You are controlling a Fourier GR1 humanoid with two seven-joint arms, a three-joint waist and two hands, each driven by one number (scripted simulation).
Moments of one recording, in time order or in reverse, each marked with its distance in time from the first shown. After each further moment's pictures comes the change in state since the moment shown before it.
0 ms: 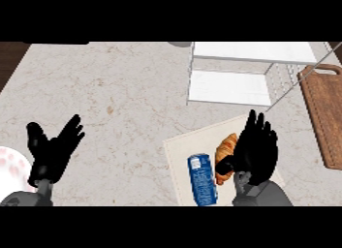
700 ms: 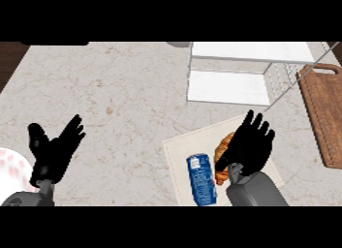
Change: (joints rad) left arm 0.001 -0.016 0.010 0.010 -0.012 -0.004 -0.010; right arm -0.045 0.039 -0.040 0.145 0.077 0.031 0.007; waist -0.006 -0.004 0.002
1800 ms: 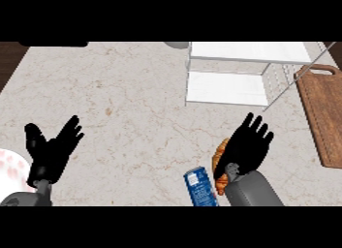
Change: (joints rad) left arm 0.004 -0.007 0.033 0.013 -0.012 -0.031 -0.001; right arm -0.005 0.008 -0.004 0.110 0.060 -0.055 -0.006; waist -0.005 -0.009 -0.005
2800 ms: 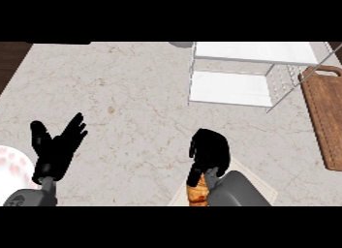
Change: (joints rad) left arm -0.018 -0.032 0.007 -0.004 -0.032 -0.006 0.014; right arm -0.082 -0.006 0.190 0.060 -0.446 0.021 -0.322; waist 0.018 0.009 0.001
